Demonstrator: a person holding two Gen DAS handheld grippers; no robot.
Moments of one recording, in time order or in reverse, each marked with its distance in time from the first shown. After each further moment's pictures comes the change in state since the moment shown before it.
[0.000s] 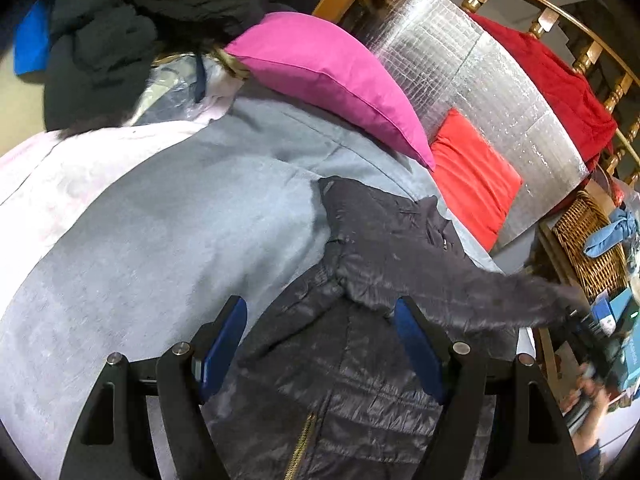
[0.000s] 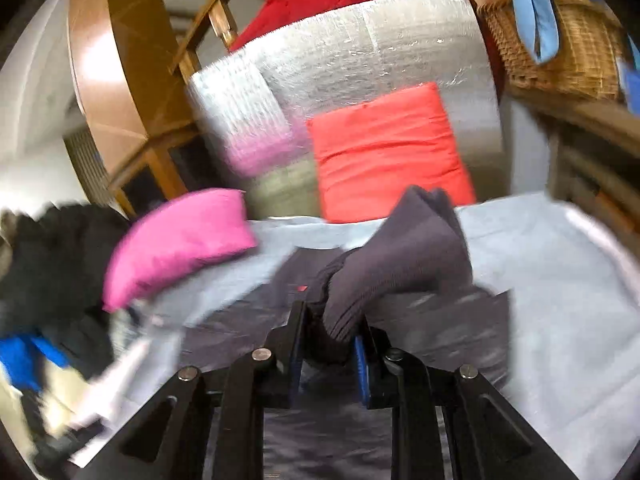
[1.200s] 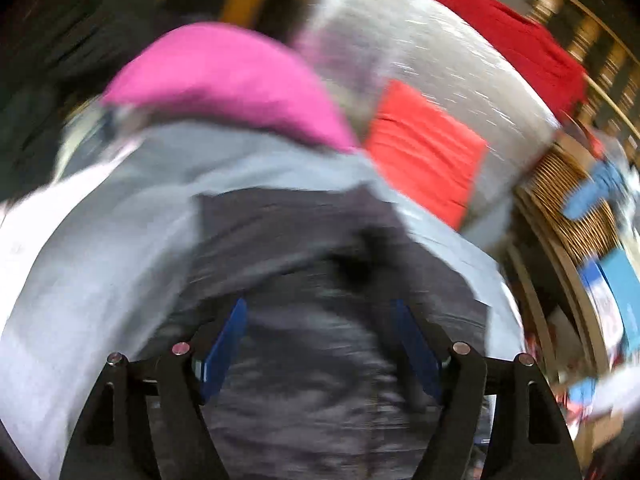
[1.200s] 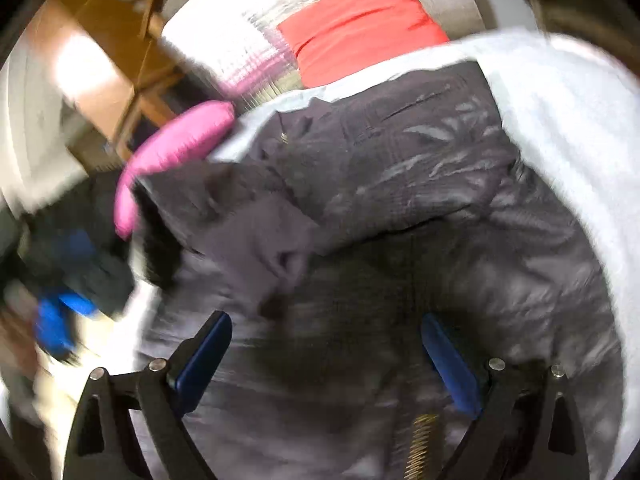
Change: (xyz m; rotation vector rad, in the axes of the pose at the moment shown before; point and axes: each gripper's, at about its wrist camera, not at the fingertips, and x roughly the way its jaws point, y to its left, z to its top) left arm 0.011 -0.096 0.015 0.110 0.046 -0.017; right arm -0.025 -0.091 -0.163 0.338 0.248 0.329
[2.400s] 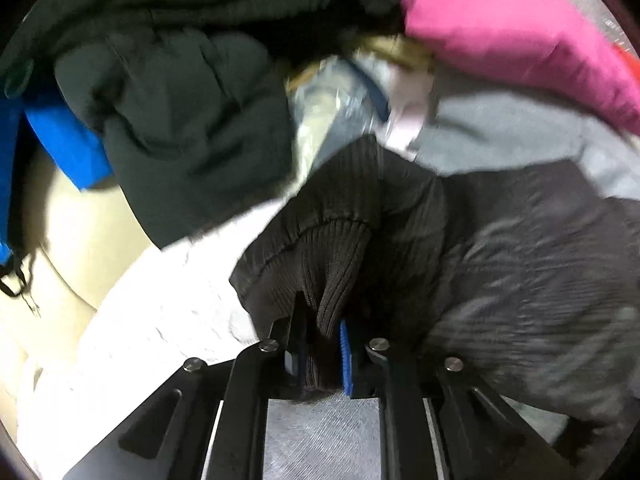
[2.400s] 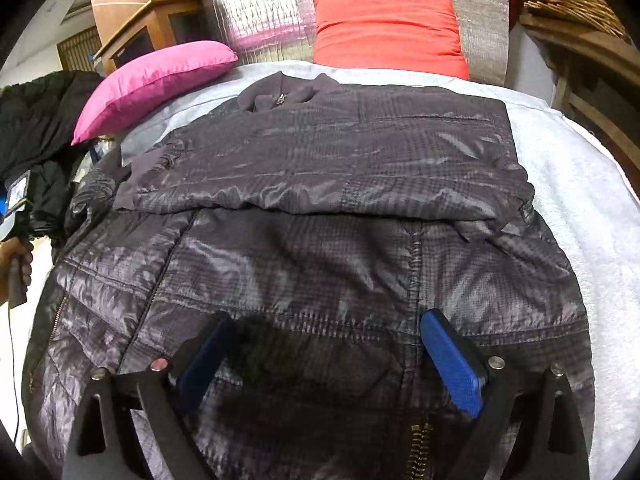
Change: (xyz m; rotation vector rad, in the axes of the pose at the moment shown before) left arm 0.052 0.196 0.076 0.066 0.019 0.765; right arm 0.046 0.028 -0.028 -0.414 0.037 -0.402
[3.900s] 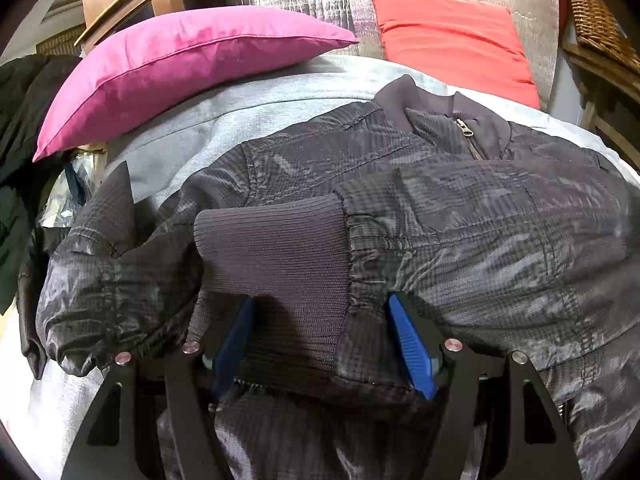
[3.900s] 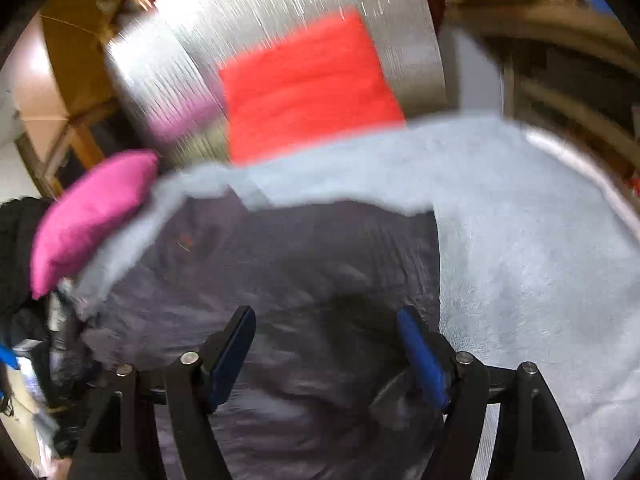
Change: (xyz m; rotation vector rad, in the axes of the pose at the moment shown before) left arm -0.079 -0.260 -0.106 0.362 -0.178 -0.376; right arm 0.071 -0.132 0.119 0.328 0.022 -0.020
